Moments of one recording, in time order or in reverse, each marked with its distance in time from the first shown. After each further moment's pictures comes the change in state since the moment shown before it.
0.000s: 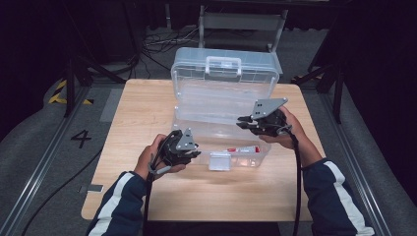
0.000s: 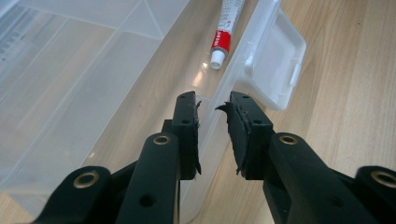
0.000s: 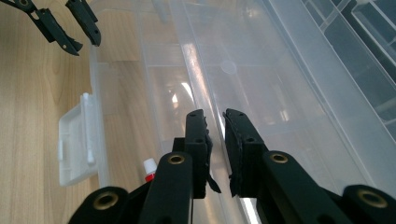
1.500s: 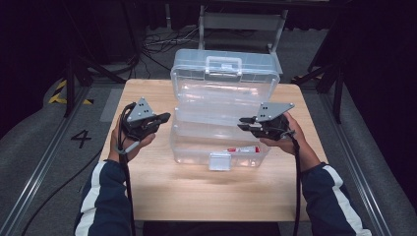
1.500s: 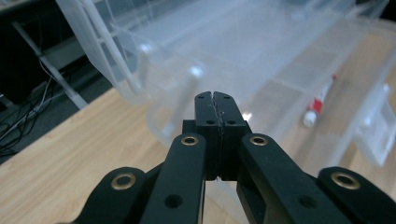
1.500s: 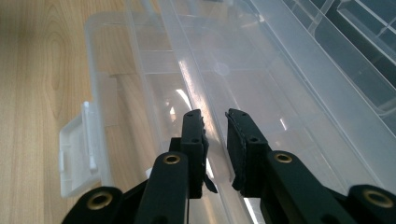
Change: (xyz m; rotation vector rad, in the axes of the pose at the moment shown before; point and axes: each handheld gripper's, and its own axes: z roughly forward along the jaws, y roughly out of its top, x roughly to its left) left arm 0.077 -0.027 -0.063 -0.284 0.195 -0.244; right arm 0.006 -0.014 -0.002 -0.072 -0.027 0.053
